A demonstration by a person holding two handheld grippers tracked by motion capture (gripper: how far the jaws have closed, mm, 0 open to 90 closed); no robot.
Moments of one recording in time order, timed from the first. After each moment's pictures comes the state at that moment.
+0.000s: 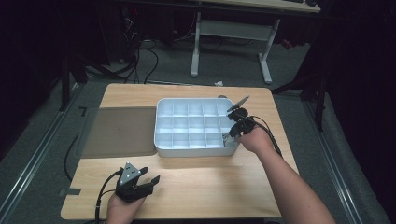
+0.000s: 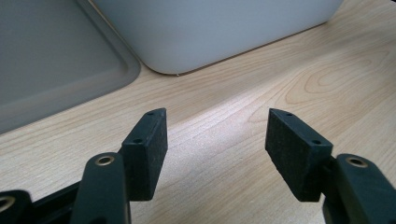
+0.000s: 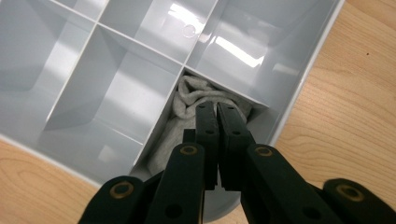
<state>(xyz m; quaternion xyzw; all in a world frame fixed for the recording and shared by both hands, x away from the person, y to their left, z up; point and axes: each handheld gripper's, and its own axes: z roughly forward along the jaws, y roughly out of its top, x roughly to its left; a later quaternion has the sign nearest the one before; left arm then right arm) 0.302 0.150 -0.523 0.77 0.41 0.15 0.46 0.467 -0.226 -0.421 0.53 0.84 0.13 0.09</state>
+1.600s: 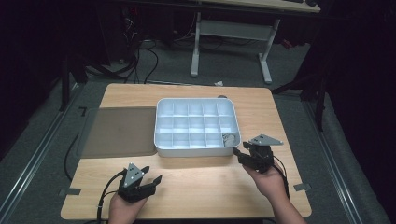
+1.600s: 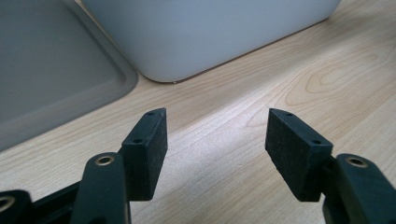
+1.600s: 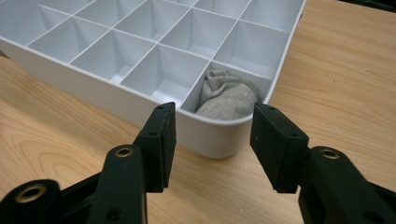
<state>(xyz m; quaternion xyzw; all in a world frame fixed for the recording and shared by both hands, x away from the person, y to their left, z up) 0.299 0.141 -0.523 0.78 0.39 0.18 0.45 0.341 -0.264 -0.450 0.48 0.76 0.37 0.24</state>
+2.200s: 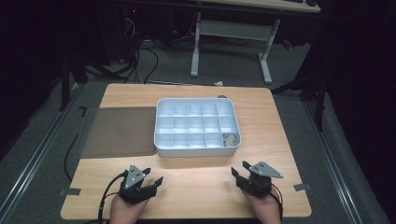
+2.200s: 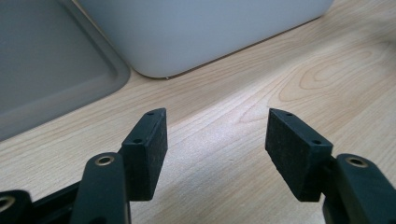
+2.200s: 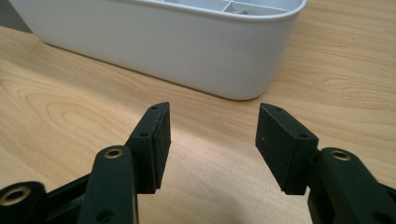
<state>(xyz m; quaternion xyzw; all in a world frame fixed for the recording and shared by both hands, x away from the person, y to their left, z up) 0.296 0.139 -0.524 0.78 0.39 0.17 0.45 0.285 -0.263 -0.511 0.48 0.73 0.41 0.26</state>
